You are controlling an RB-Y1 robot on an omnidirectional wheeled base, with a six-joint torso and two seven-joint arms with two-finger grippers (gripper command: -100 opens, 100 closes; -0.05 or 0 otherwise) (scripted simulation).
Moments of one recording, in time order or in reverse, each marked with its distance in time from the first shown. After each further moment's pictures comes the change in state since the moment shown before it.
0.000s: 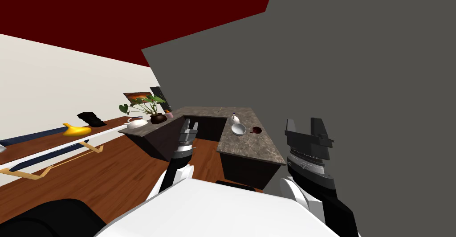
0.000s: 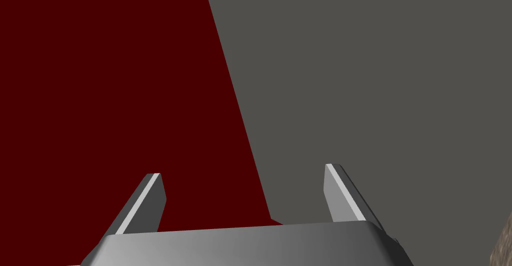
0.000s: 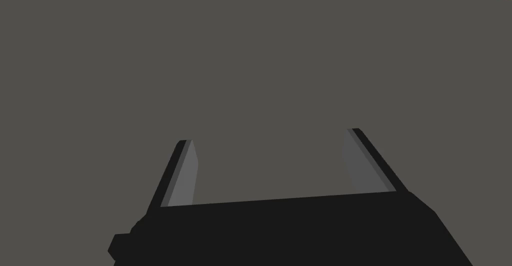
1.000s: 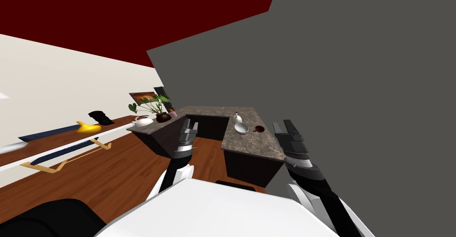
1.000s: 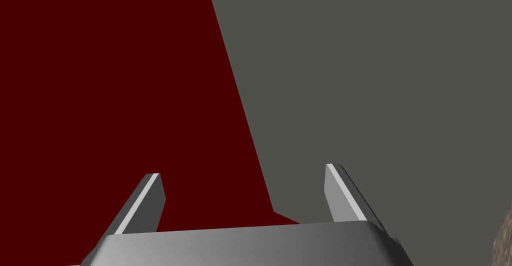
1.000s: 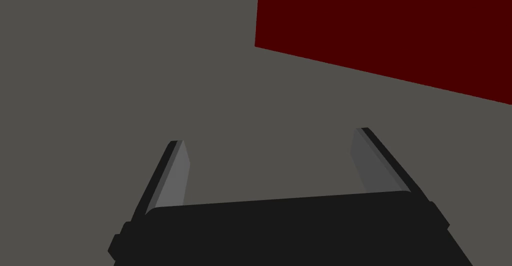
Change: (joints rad) left arm 0.000 0.000 0.000 0.000 0.000 0.000 0.000; right arm -0.021 -0.258 0.005 0.076 0.051 0.077 -0.025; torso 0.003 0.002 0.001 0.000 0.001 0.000
